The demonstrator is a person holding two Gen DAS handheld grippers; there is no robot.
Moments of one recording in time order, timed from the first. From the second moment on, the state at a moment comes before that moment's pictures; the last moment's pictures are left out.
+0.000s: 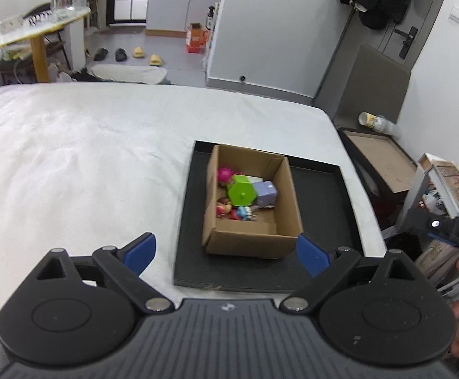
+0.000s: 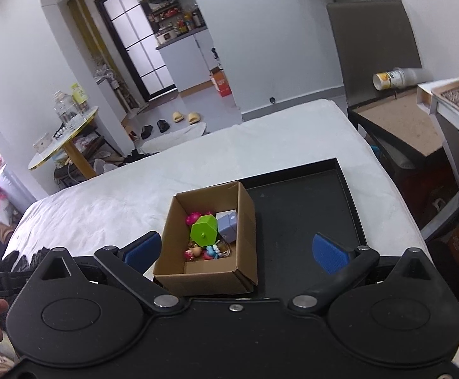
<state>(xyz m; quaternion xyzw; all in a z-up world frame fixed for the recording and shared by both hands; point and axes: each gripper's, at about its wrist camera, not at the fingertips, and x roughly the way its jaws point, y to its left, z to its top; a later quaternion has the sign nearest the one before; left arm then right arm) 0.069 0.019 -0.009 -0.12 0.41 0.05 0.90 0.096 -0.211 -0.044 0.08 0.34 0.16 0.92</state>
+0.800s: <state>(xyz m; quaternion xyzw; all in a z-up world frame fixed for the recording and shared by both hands) 0.010 0.015 -0.008 -0.12 0.41 0.04 0.90 0.050 -0.205 -0.027 0.03 0.38 0.18 0.91</state>
